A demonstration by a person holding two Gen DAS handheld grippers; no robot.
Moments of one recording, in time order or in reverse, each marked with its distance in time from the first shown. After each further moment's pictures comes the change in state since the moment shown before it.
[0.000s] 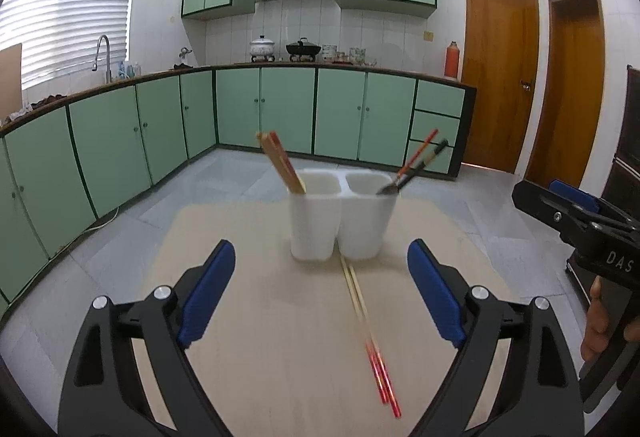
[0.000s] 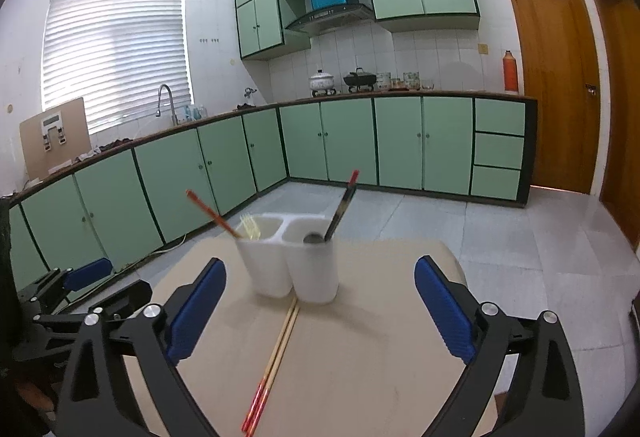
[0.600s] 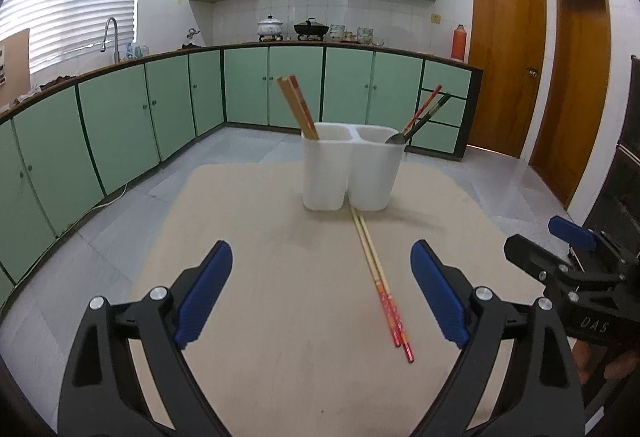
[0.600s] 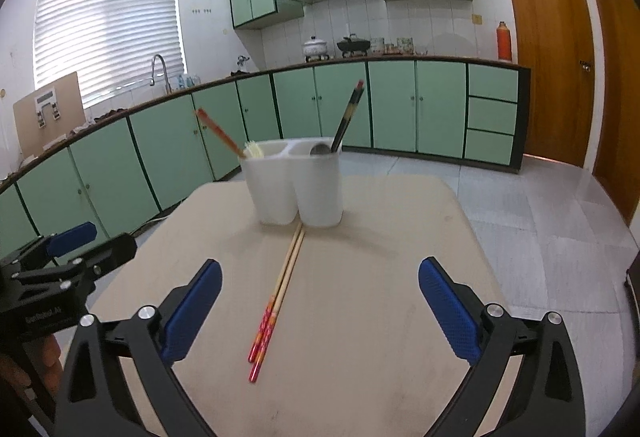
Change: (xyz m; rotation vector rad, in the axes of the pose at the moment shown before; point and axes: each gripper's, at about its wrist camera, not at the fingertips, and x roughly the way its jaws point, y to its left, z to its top) left arm -0.017 0.010 -0.044 -0.013 0.067 0.027; right arm -0.010 0.018 -0.074 0.014 0.113 -0.028
